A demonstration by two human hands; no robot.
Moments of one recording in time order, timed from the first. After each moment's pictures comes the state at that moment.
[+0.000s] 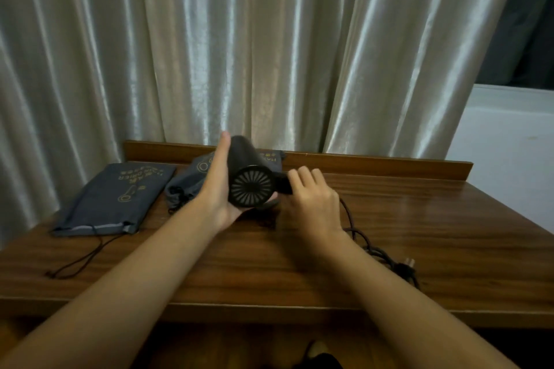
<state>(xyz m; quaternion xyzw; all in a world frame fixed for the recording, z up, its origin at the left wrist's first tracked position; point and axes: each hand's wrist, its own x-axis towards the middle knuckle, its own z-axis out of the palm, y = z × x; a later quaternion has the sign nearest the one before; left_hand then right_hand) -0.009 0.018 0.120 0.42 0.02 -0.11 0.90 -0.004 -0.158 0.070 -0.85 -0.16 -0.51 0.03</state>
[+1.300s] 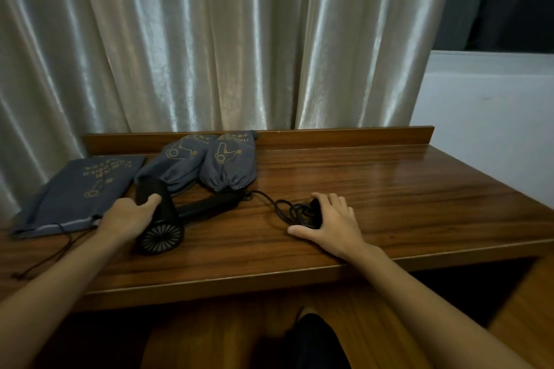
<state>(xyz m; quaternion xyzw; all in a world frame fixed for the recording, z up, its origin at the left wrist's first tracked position) -0.007 0.119 0.057 0.91 0.15 0.05 0.38 -0.048 -0.253 -0.004 -0.97 0.00 -0.14 0.20</state>
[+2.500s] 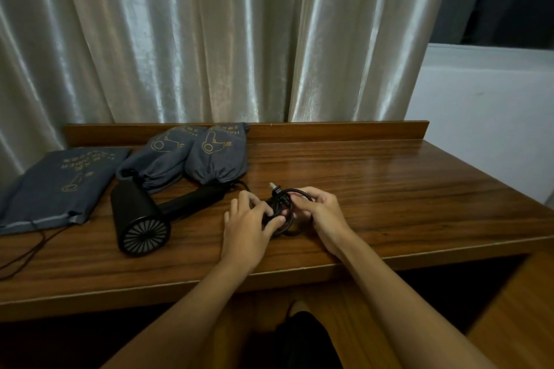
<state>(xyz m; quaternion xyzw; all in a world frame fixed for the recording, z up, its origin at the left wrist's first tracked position) -0.027 -0.068 -0.021 0.92 -0.17 0.23 0.28 -0.040 -0.239 0.005 -0.66 -0.03 -0.06 0.75</state>
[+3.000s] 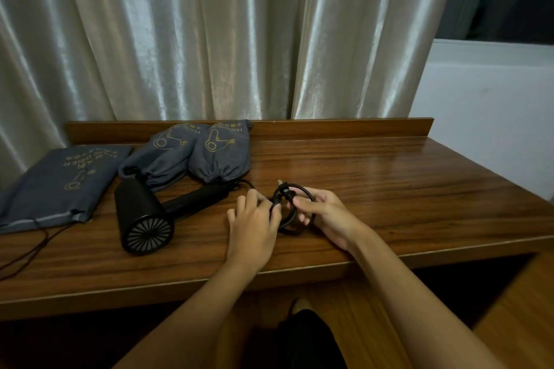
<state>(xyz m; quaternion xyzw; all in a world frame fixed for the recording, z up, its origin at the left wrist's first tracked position) -0.027 -0.074 -0.020 0.93 -0.16 0.23 0.25 -0.031 -0.252 0.005 -0.64 -0.12 0.09 0.76</state>
